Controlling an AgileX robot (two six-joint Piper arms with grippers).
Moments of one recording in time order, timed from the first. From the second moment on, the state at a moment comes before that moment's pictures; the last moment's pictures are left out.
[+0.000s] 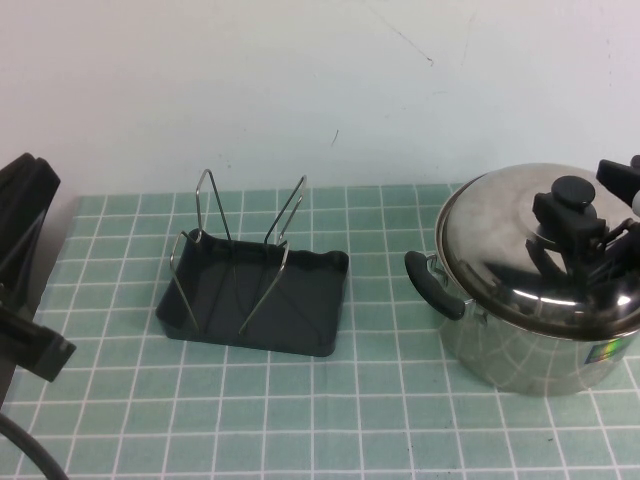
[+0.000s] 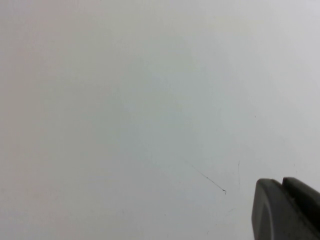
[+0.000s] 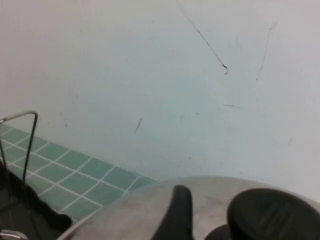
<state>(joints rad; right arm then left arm) 0.07 1.62 -0.56 -0.53 -0.97 0.22 -0.02 0.70 -0.41 0.74 -0.68 -0.74</state>
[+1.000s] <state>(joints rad) 0.07 1.72 -0.57 -0.51 -1.08 0.14 -0.02 0.70 -0.41 0.86 -0.69 -0.88</state>
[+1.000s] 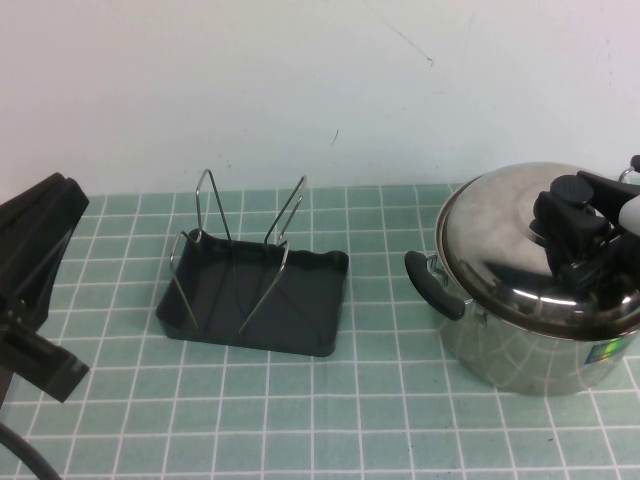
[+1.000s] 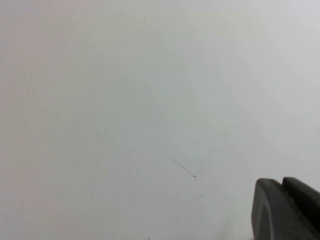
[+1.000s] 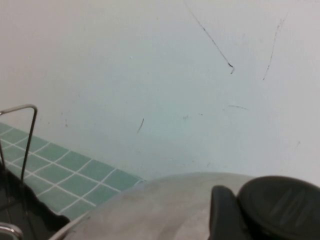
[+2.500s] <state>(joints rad) 0.73 1.26 -0.77 -0.53 -1.07 0.27 -0.02 0.70 -0.41 1.00 -1.04 -2.37</state>
